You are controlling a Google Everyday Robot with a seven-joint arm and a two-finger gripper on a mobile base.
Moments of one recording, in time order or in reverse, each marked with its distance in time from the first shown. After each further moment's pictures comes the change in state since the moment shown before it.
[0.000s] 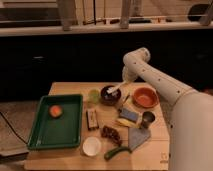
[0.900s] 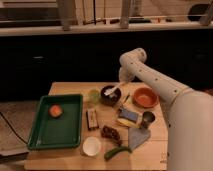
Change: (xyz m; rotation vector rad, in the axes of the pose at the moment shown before) arm -0.022 -0.007 0.005 -0.011 -0.020 -0.069
